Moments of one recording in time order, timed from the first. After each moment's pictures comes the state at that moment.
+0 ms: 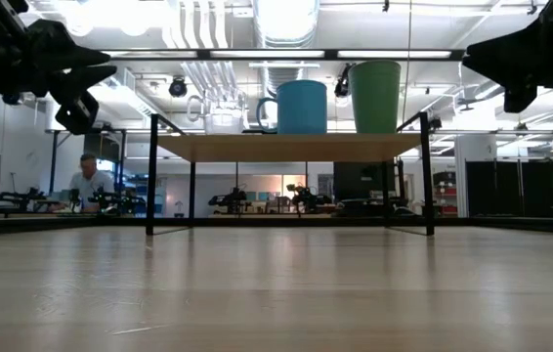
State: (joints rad) left arm 0.49 0.03 0.12 -0.06 0.52 -0.52; right arm 0.44 0.00 0.01 0.23 0.71 0.02
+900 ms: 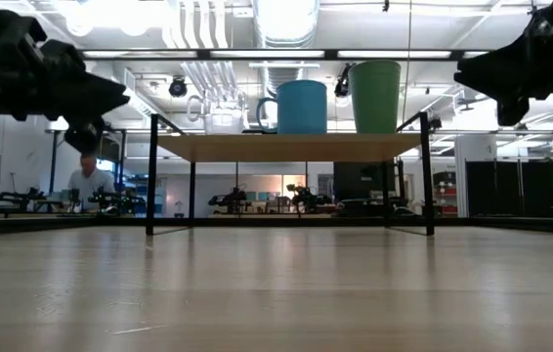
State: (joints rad) left arm 0.44 0.09 0.02 0.06 0.39 -0.44; right arm 0.27 0.00 0.01 0.14 0.55 0.18
